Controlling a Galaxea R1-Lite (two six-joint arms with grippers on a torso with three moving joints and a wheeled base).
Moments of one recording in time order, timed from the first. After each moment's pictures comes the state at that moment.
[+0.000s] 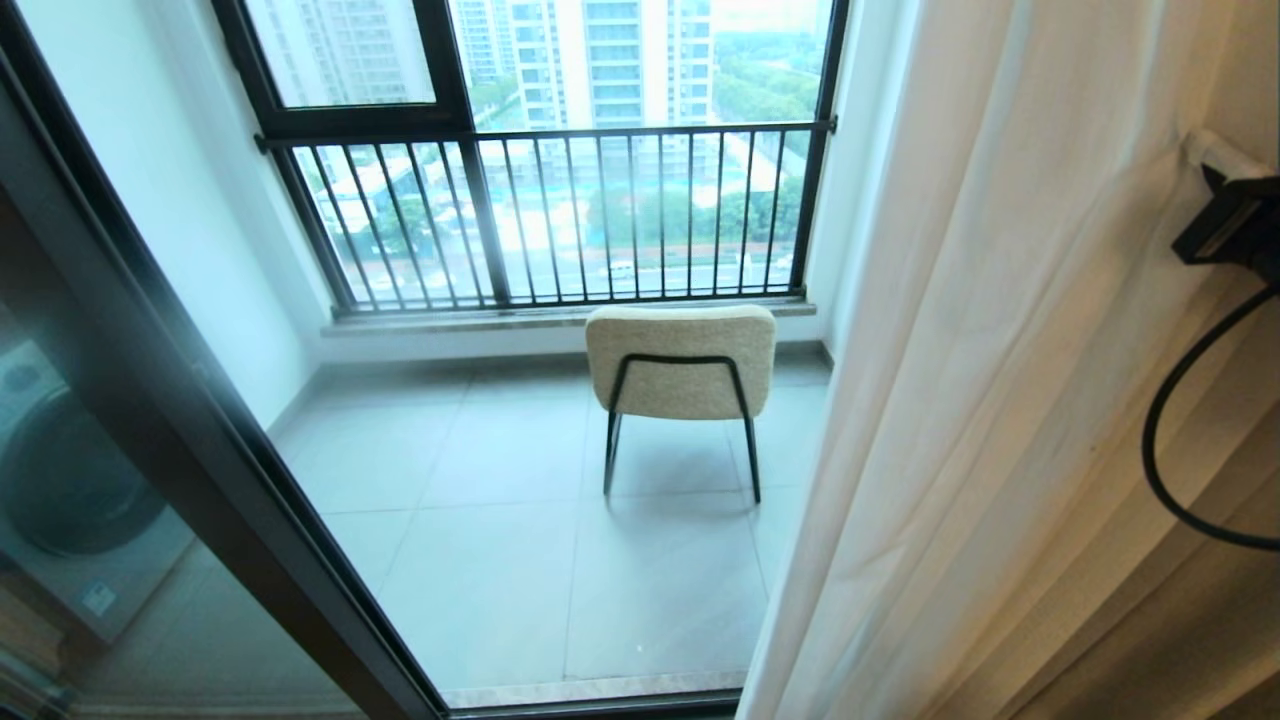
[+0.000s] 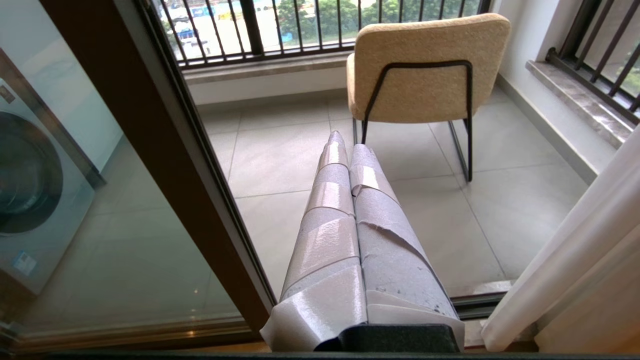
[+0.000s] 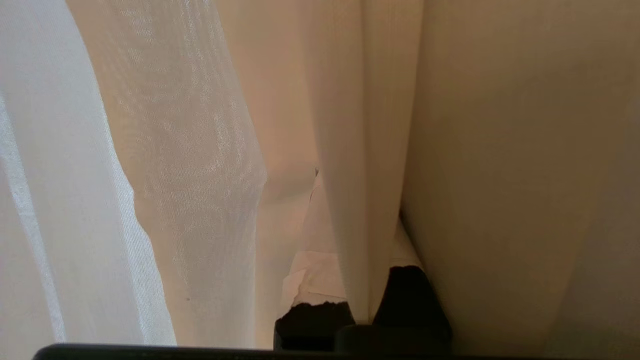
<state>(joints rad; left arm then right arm) 0.00 0.00 0.00 0.00 -0.02 0.06 0.01 1.48 -0.73 -1.21 -0.01 -0.11</state>
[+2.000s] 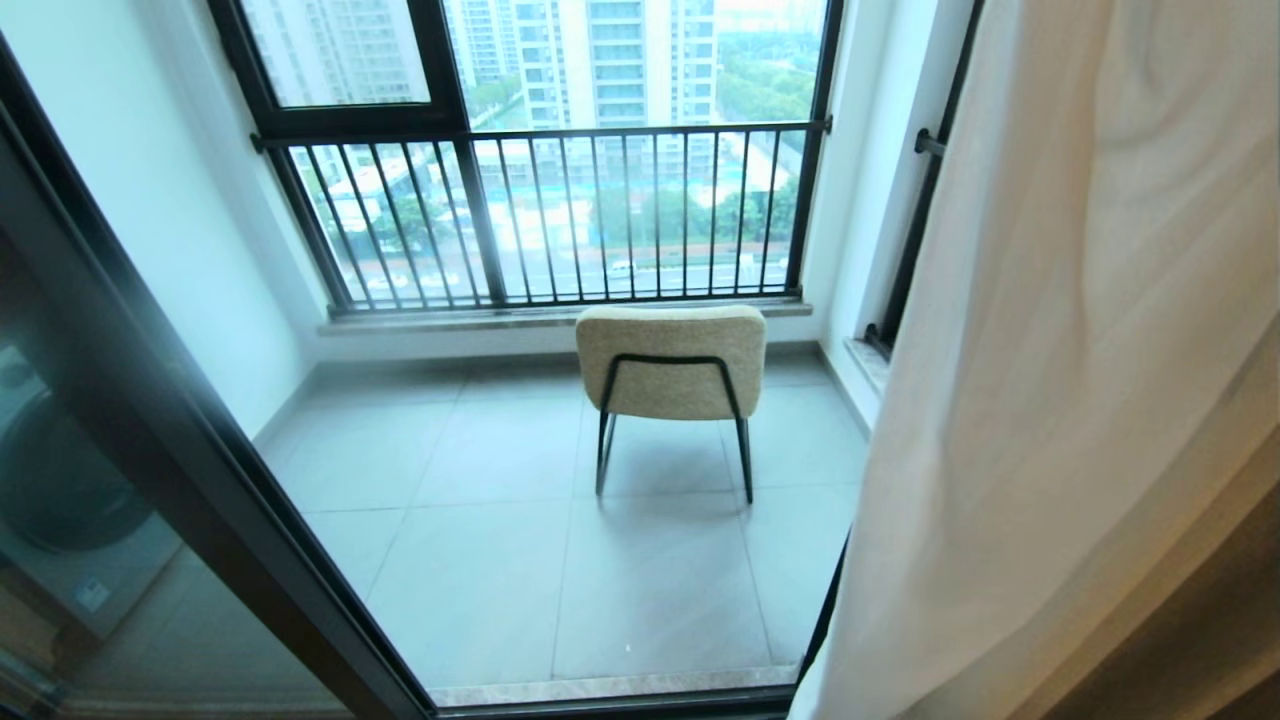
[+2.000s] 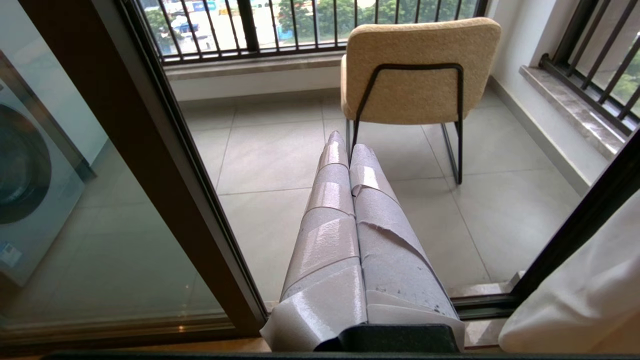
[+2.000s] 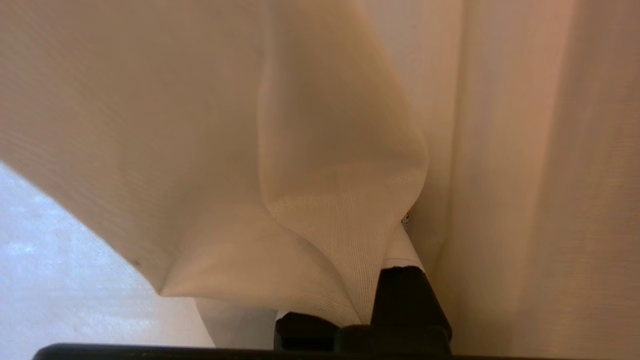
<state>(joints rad) 0.00 0.00 0.00 0.00 -0.01 0.04 -0.21 1.35 -0.97 -1.03 -0.01 -0.17</state>
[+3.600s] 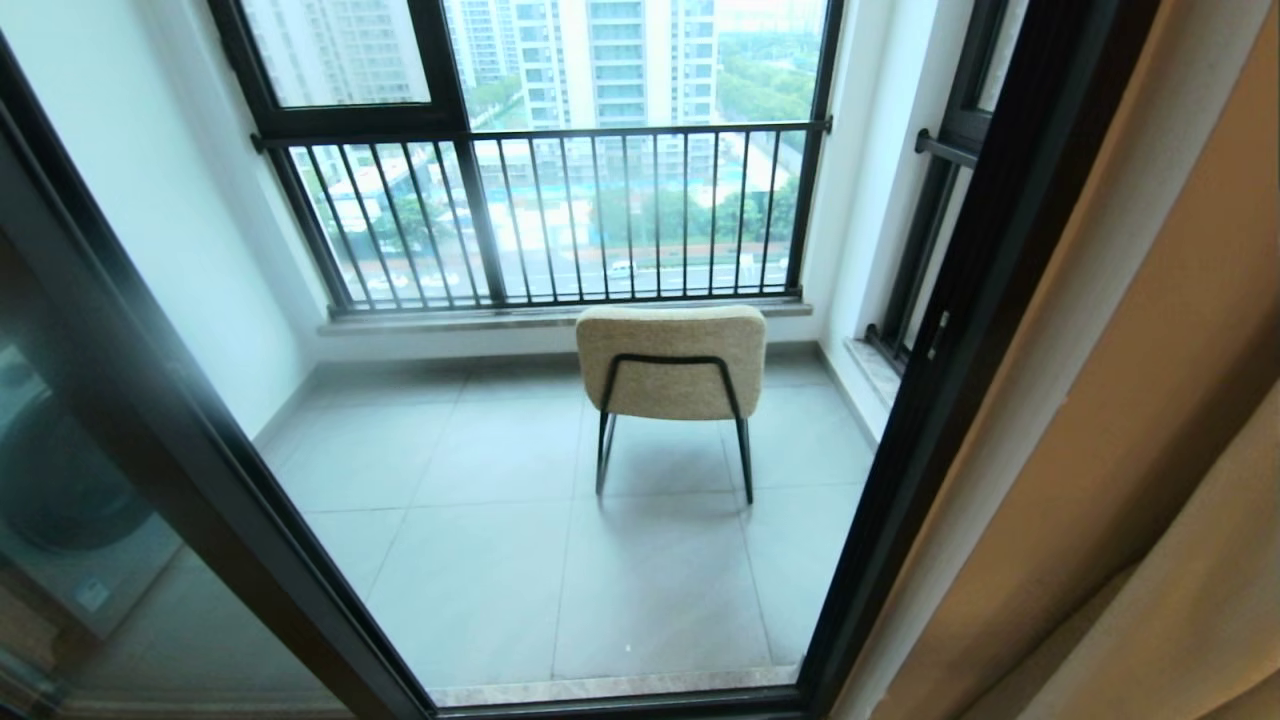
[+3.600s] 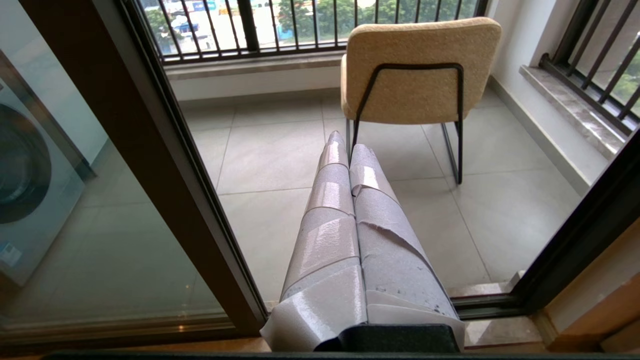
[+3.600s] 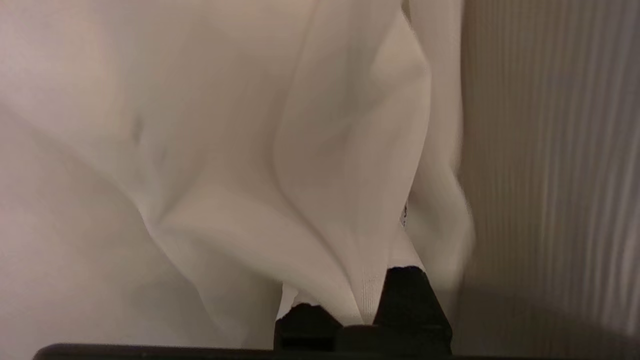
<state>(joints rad) 0.00 0.00 0.00 0.00 -0.01 0.04 -1.05 1.78 -1.37 -0.87 0.15 0.11</state>
